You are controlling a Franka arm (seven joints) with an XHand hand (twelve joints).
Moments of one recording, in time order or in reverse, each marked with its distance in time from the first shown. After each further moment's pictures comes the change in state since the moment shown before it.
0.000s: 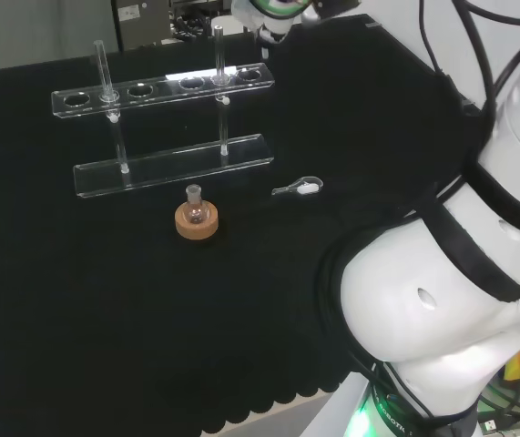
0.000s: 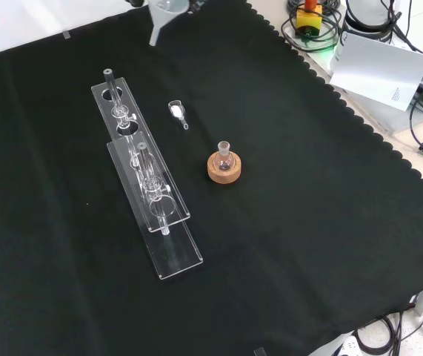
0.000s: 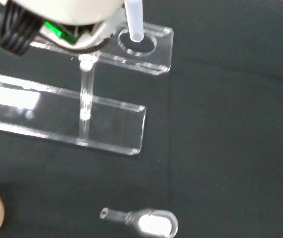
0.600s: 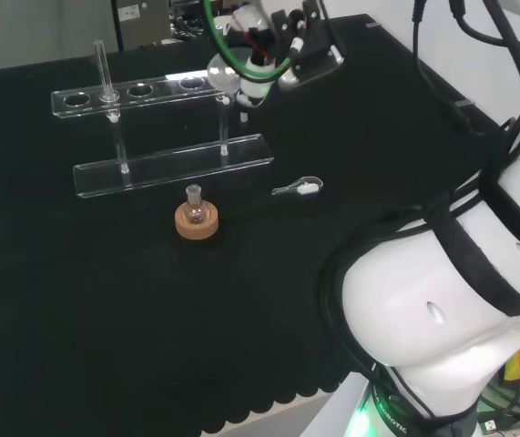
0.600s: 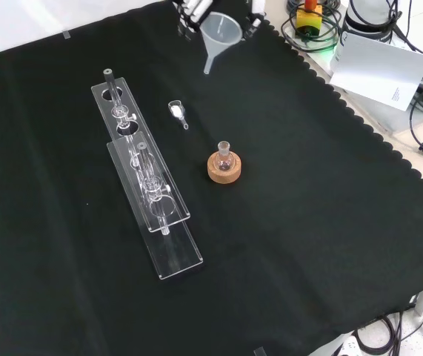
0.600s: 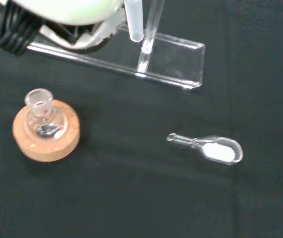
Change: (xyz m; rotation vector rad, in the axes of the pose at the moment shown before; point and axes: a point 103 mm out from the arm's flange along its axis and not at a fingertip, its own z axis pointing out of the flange) arm 0.073 -0.054 0.046 0.085 0.011 -0.067
